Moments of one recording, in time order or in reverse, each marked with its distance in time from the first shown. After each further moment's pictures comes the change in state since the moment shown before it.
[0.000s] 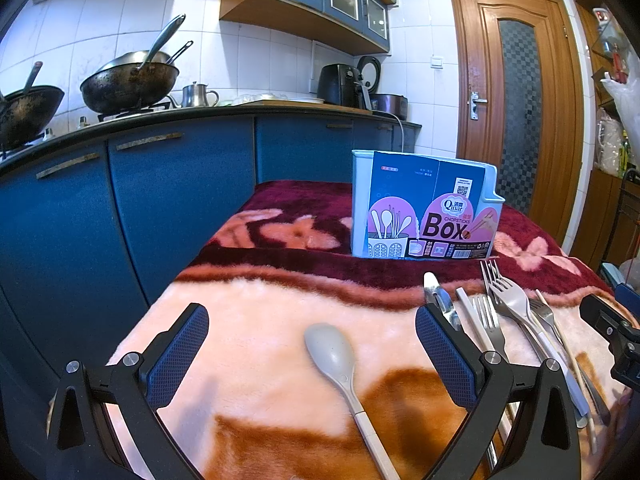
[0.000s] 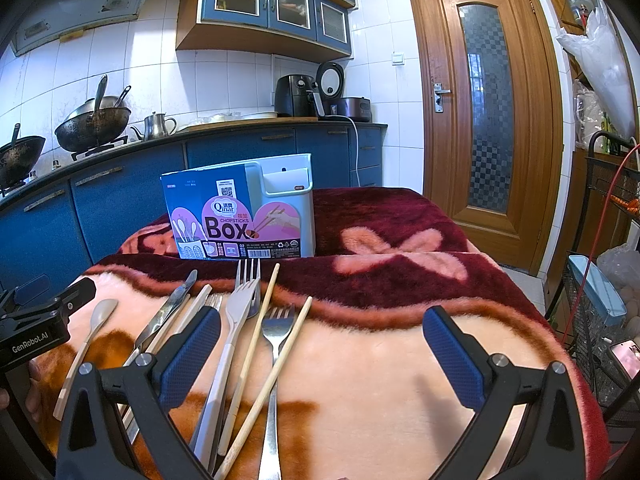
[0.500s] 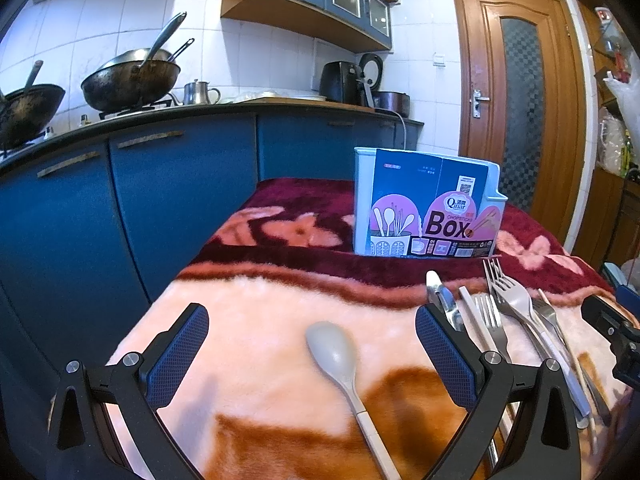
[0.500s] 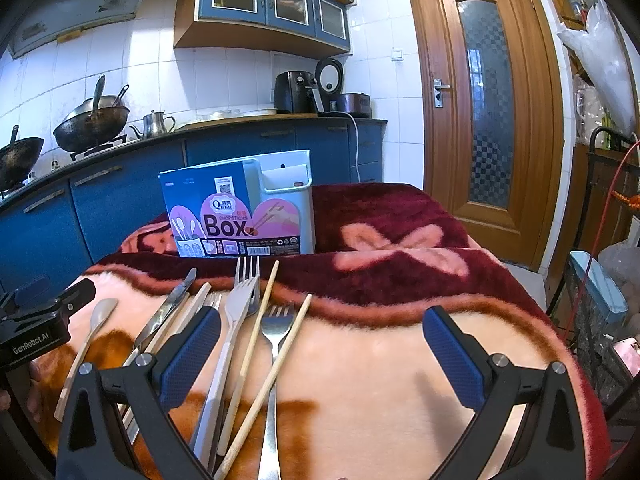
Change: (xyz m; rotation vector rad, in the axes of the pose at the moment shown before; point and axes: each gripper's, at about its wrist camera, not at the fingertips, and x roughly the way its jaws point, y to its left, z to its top) left arm 0.002 0.002 0.001 -0.001 0.008 0.008; right arm 0.004 -0.001 0.000 0.011 0.010 0.004
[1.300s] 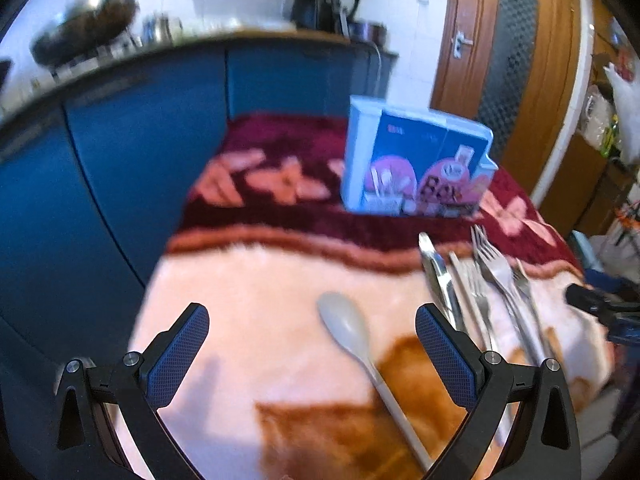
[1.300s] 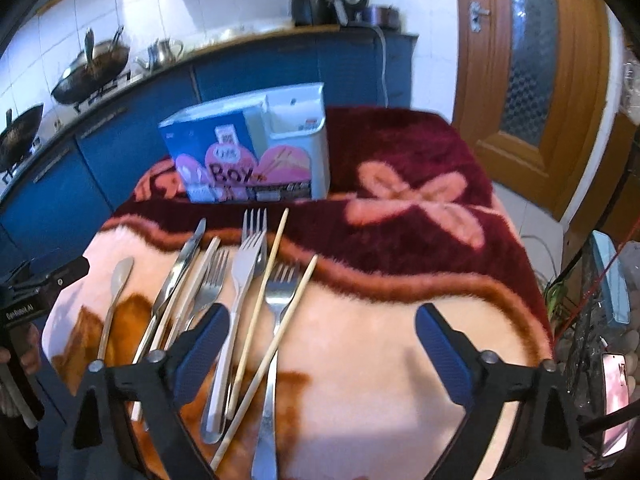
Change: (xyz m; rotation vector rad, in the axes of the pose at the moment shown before) left arm 0.020 0.031 0.037 0.009 0.358 -0.168; right arm 0.022 -0.012 0.044 -0.039 0.423 0.105
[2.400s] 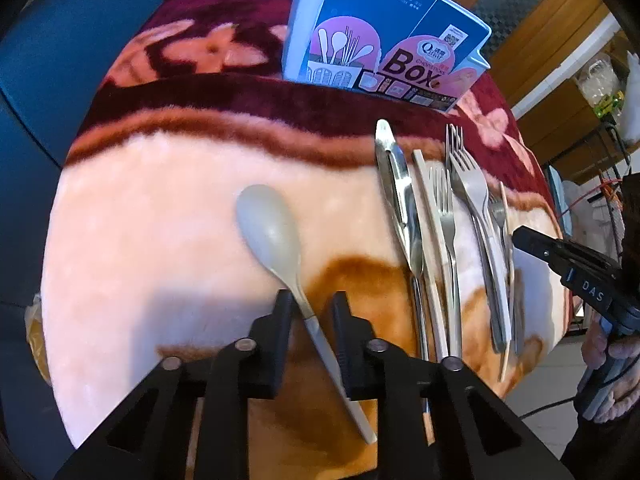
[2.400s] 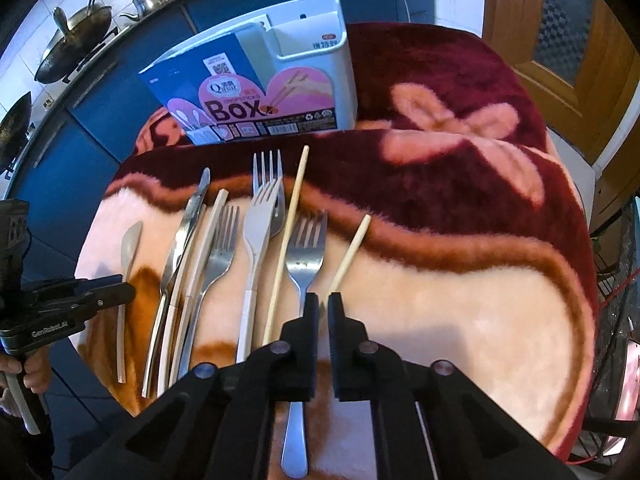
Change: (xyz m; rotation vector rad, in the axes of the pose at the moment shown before) left arm 0.050 -0.031 0.001 -0.029 0.481 -0.150; right arm 0.041 0.001 0.017 0.046 0.298 0.096
